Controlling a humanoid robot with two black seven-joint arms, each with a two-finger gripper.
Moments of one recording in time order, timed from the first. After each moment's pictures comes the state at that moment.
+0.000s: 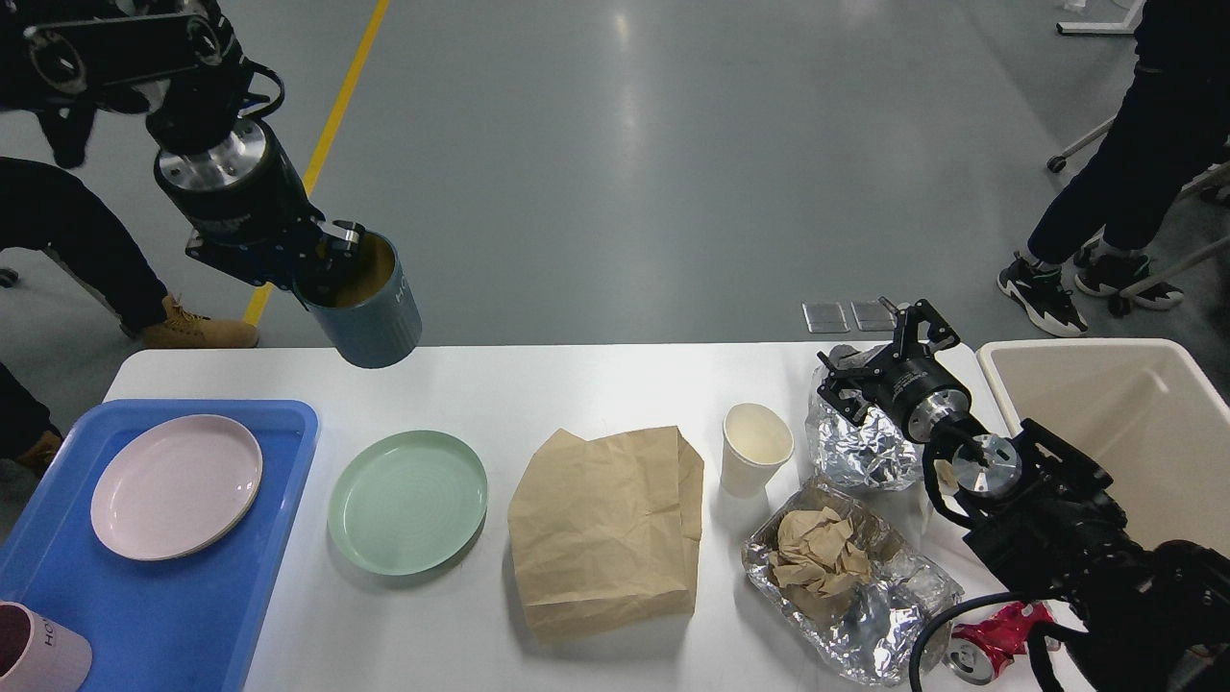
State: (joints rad) left arm -2.23 0.32 1.29 -1.11 0.00 -0.96 0.10; right arm 0.77 -0.07 0.81 0.14 0.12 0.48 0.01
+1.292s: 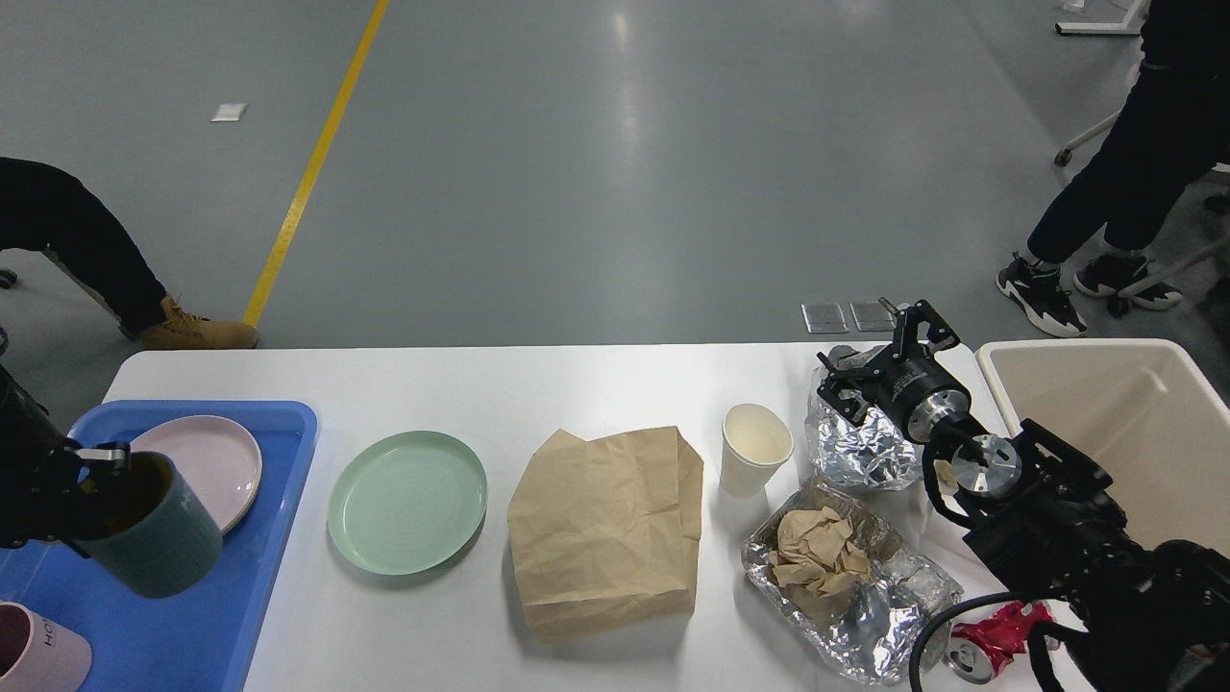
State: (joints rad) left arm -1.97 0.46 1.84 -1.37 0.01 -0.70 -0.25; right arm 0.77 -0.07 0.81 0.14 0.12 0.48 0.01
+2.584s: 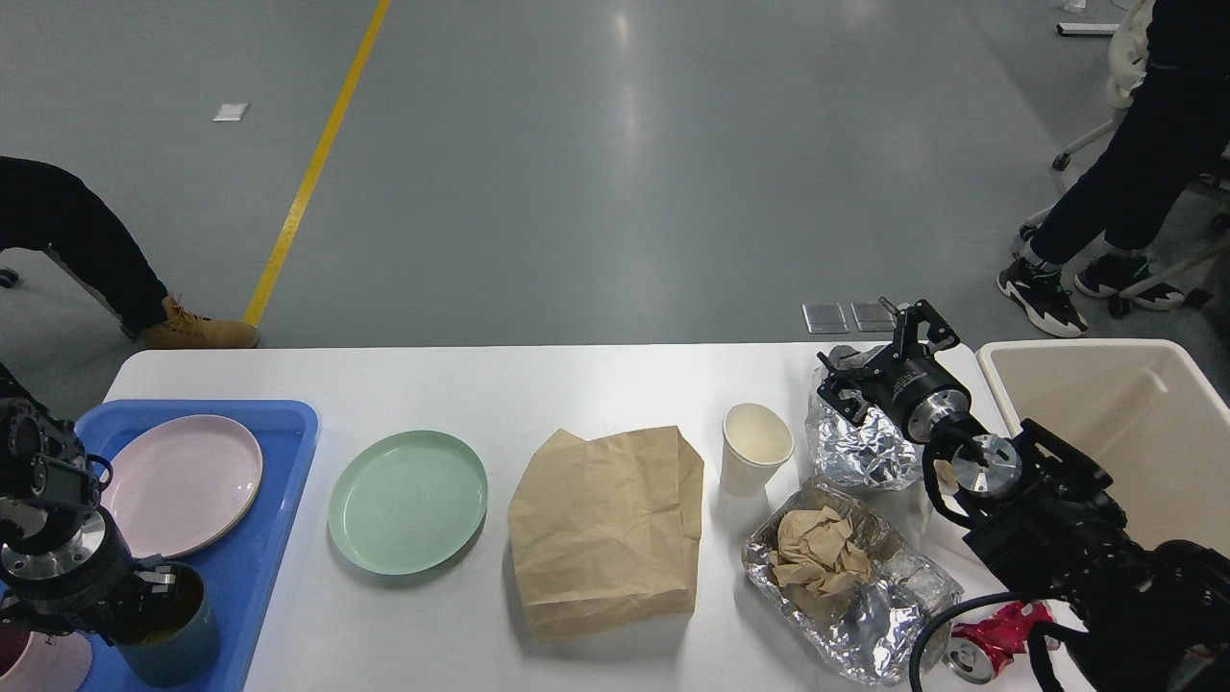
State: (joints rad) left arm -1.48 0.44 1.52 -1.15 0.07 -0.46 0.03; right arm 0.77 -0.07 0.81 0.13 0.12 0.48 0.01
